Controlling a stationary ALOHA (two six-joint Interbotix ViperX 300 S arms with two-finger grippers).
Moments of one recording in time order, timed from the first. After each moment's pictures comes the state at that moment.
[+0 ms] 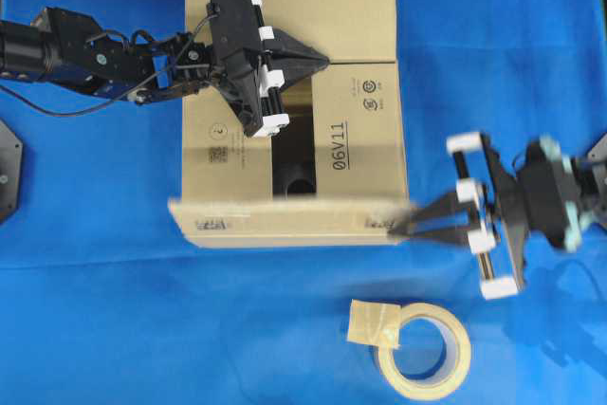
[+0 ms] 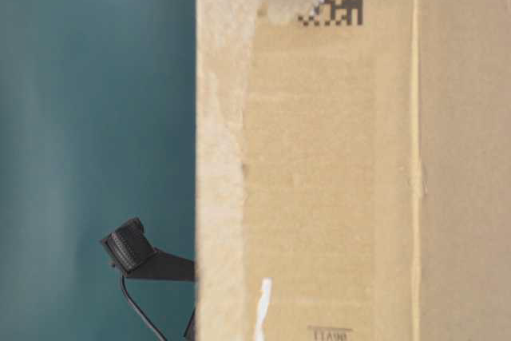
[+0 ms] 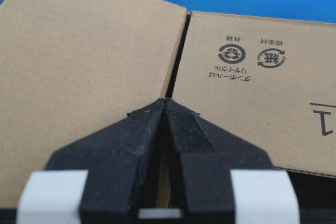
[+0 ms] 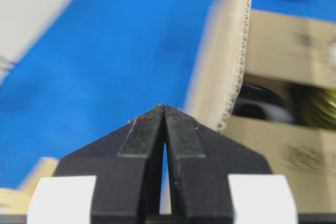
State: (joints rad) left arm 0.25 0.14 0.69 -0.04 -0.51 0.08; right arm 0.19 -0.38 1.01 0.17 -0.37 0.00
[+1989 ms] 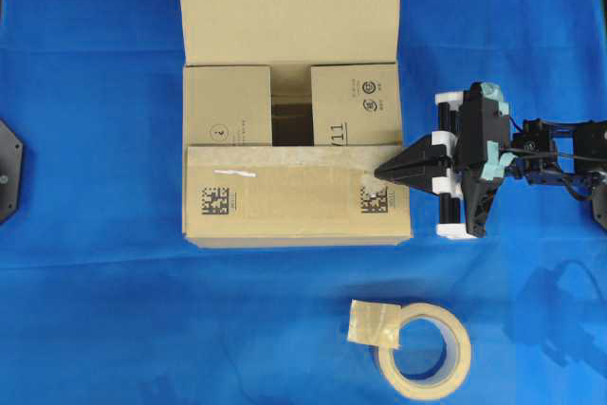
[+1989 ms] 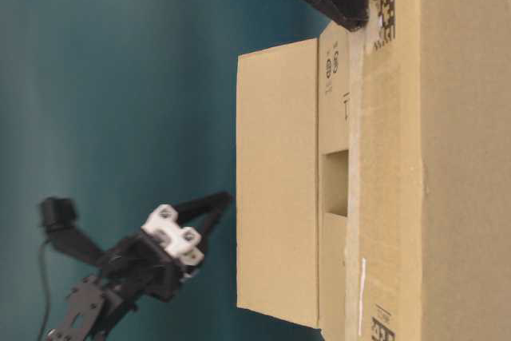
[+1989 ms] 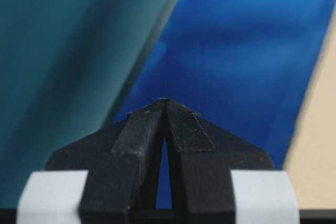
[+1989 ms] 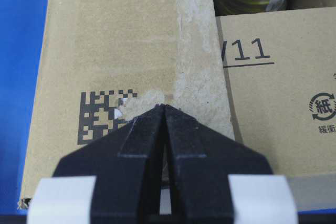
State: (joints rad) left arm 0.58 0.00 0.35 -0.04 0.35 0.19; right arm 0.05 -0.25 1.00 0.25 -0.30 -0.01
